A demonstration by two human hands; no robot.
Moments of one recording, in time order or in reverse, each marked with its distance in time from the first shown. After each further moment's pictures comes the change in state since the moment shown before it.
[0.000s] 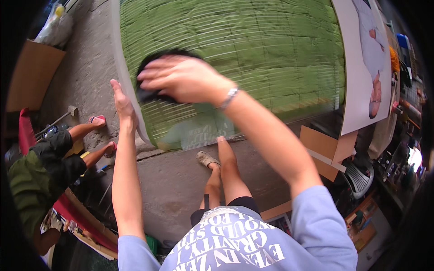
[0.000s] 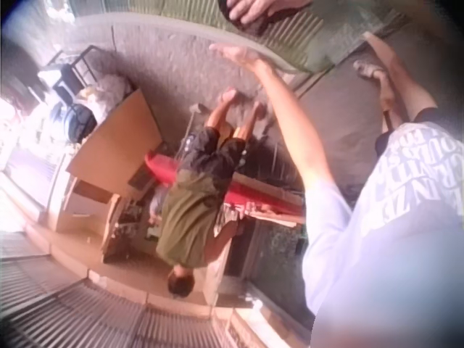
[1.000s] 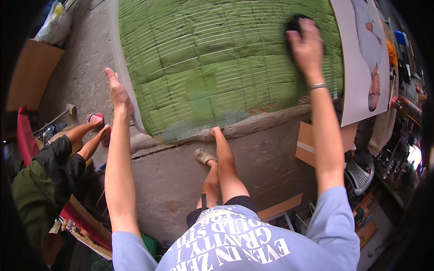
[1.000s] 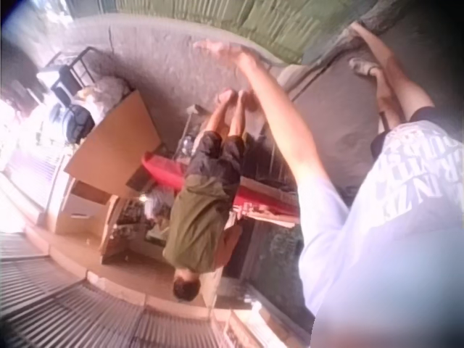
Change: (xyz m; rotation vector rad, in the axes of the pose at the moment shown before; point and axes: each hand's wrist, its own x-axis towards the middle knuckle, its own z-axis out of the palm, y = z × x) left_hand 0.006 0.001 -0.002 0.100 -0.022 0.009; right_hand -0.205 0.093 -0.168 -0.955 0.304 0.649
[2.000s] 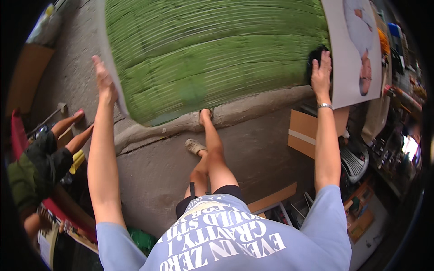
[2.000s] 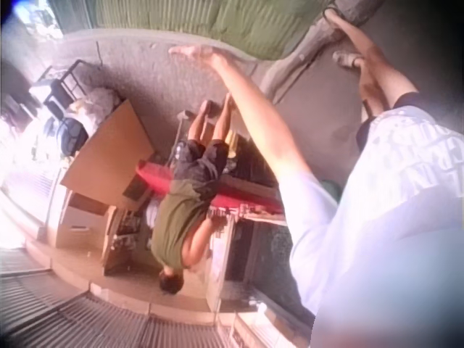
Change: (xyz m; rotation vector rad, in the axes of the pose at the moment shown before) left_hand 0.014 -0.007 -0.008 0.141 0.075 0.018; right_hand -0.142 0.108 -0.068 0.006 -0.300 0.369
